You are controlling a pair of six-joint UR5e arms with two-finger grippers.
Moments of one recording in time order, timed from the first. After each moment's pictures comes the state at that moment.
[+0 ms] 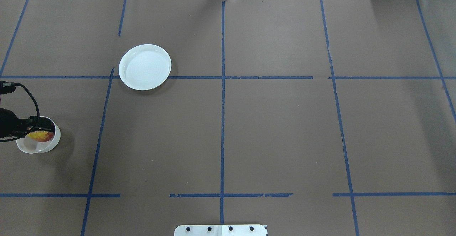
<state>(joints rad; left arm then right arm) -0.83 -1.36 -1.90 -2.21 -2.09 -1.12 1.59 -1.59 1.65 -1.76 2.32 -0.16</state>
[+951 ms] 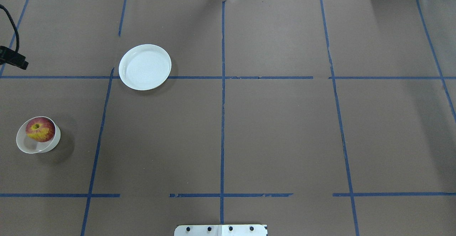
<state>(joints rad) -1.20 -1.68 -1.95 -1.59 -2.14 -0.31 1.59 -1.59 1.65 -1.76 2.32 -0.16</state>
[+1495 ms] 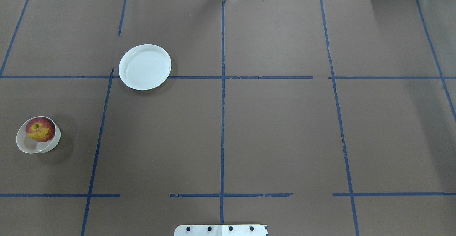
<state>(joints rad) -1.47 -1.68 -1.68 -1.58 -2.32 0.04 1.59 -1.59 1.65 -1.76 2.32 -0.16</state>
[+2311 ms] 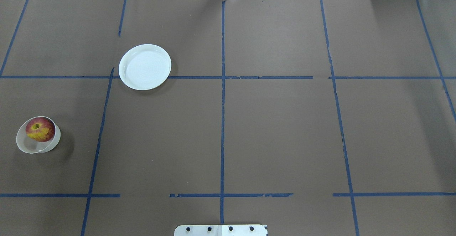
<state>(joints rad) -1.62 -1.51 -1.62 -1.58 -2.33 0.05 1.59 -1.59 1.65 -1.76 2.32 -0.16</state>
